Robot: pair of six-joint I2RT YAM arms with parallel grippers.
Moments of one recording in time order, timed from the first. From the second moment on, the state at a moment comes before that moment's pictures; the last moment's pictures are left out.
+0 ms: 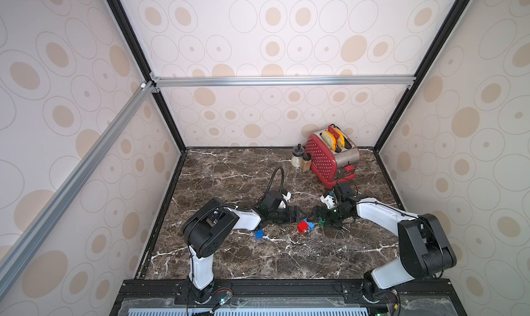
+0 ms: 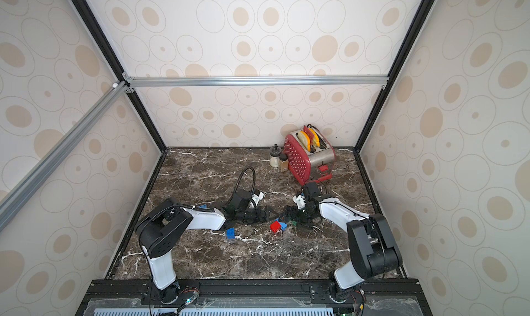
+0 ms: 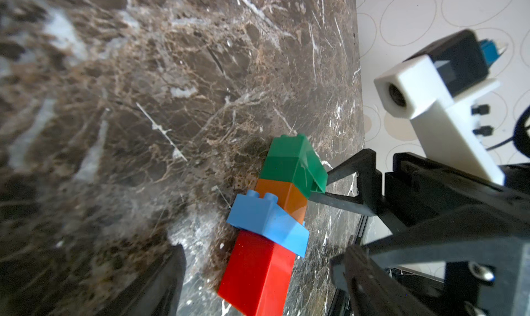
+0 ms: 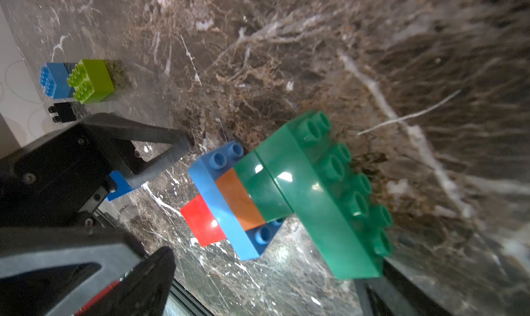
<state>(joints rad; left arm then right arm) -0.75 1.87 0.86 0.37 0.48 -0.89 0.37 1.53 0.82 -0.57 -0.52 0.41</state>
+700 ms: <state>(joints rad) -0.81 1.76 0.83 0.25 0.38 -0.88 0.31 1.62 0.98 -0.54 -0.50 0.41</state>
